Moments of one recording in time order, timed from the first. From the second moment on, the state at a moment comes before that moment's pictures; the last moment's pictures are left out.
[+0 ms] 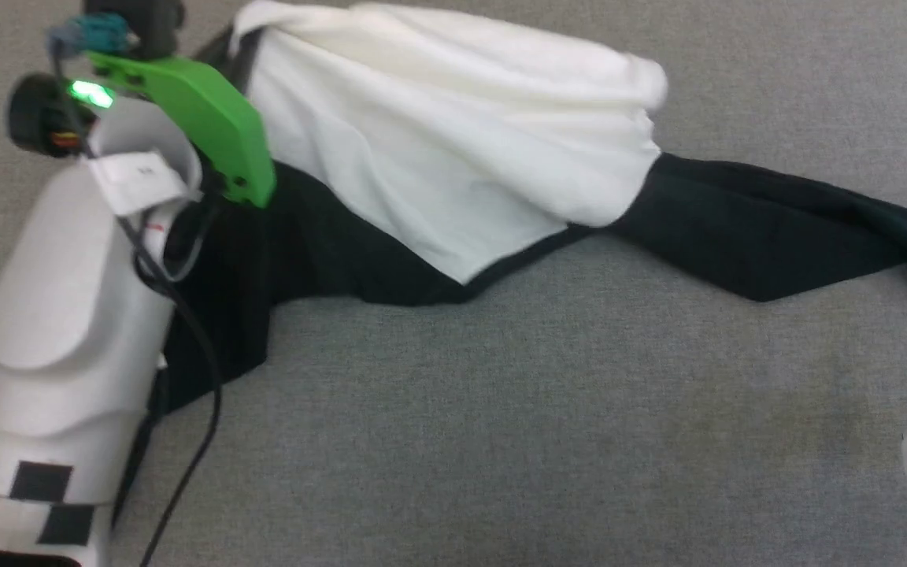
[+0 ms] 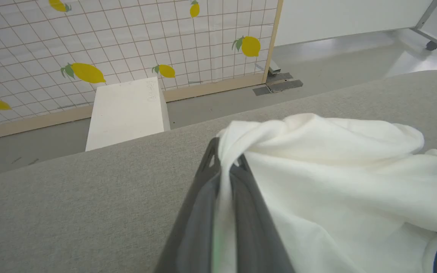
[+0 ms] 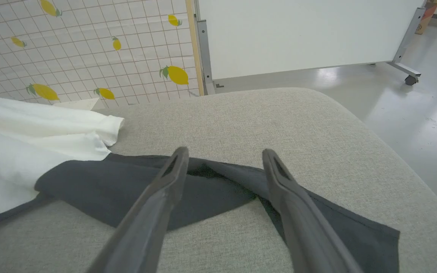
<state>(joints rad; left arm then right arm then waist) -0.83 0.35 -0.32 0.28 -0.46 -0.04 0.30 -0.01 -0.05 -0.33 -0.34 0.21 0.13 0.13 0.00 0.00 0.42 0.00</state>
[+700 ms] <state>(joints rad) -0.68 0.27 -0.26 0.11 -0.47 -0.01 -0.15 -0.02 -0.05 -0.32 -0.29 0.21 0.13 0.11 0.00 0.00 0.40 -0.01</state>
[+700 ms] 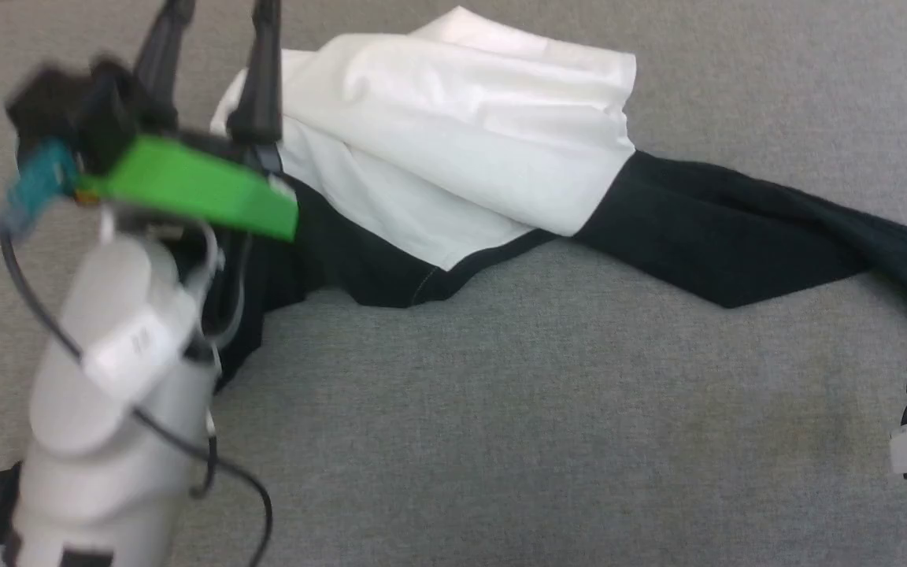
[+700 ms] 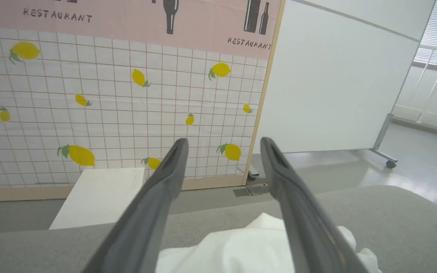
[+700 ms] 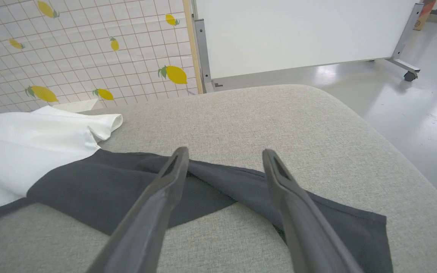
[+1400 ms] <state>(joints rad) 0.03 0.14 -0.24 -0.30 -0.32 0.11 -0.25 -0.04 -0.07 -0.25 -0.31 0.19 0.13 0.30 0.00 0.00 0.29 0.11</state>
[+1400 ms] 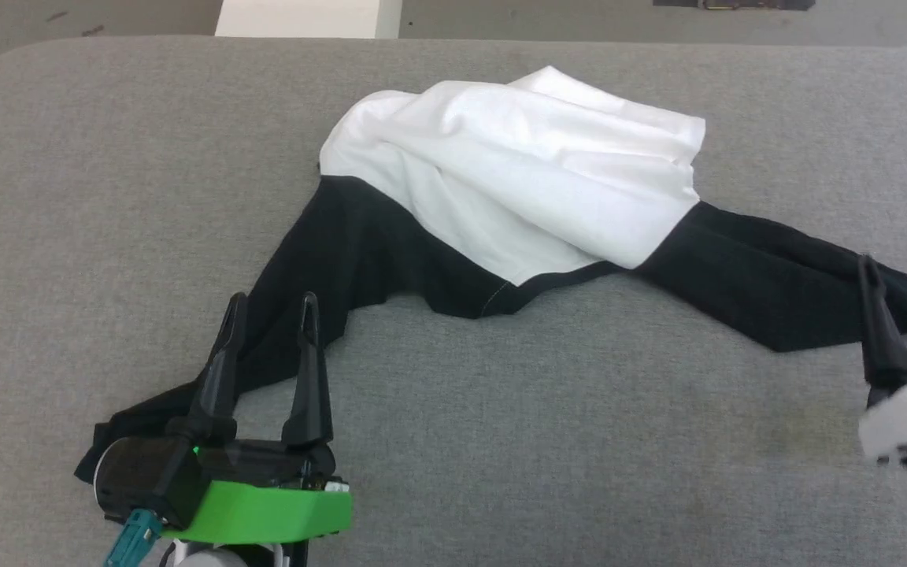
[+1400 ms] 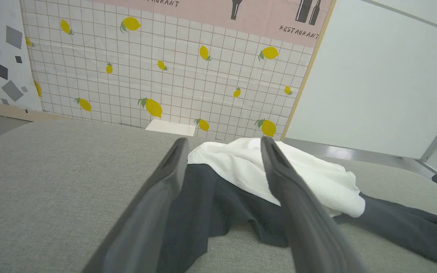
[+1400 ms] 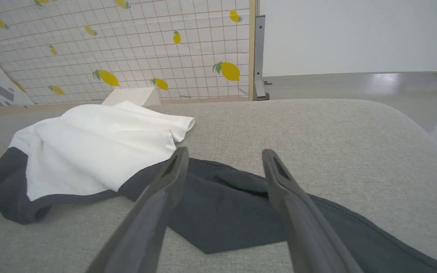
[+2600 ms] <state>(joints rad) -0.04 0.07 -0.25 -0.21 -0.26 -0.02 -0.26 -0.61 -0.52 -0.14 -0.02 0.24 0.13 0.65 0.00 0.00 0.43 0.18</state>
